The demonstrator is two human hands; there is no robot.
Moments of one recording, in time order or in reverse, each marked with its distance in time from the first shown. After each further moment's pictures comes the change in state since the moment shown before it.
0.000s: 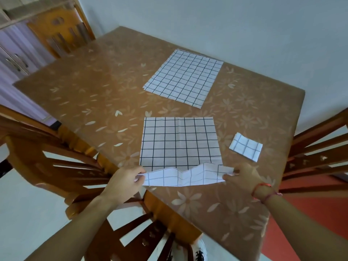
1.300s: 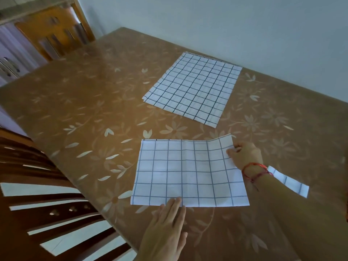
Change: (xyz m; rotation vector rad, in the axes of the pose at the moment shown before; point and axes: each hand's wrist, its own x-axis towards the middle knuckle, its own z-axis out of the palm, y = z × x) left_hand 0.086 0.009 0.141 0.368 -0.057 0.234; right_hand 0.250 -0.092 -0.032 0.384 0.489 -0.069
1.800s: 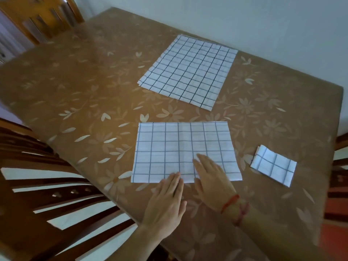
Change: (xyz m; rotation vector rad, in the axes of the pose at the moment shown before) left_hand 0.006 0.006 -0.002 -0.004 0.020 -0.038; right_hand -0.137 0.036 0.058 -0.478 -0.029 -0.804
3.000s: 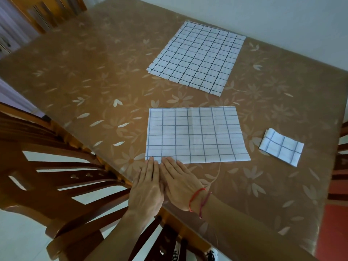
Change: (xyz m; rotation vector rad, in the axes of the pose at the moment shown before) left_hand -0.055 -0.064 -0.001 0.069 0.003 -0.222; right_hand -0.013 -0.115 0.050 -0.038 -0.210 -0.276
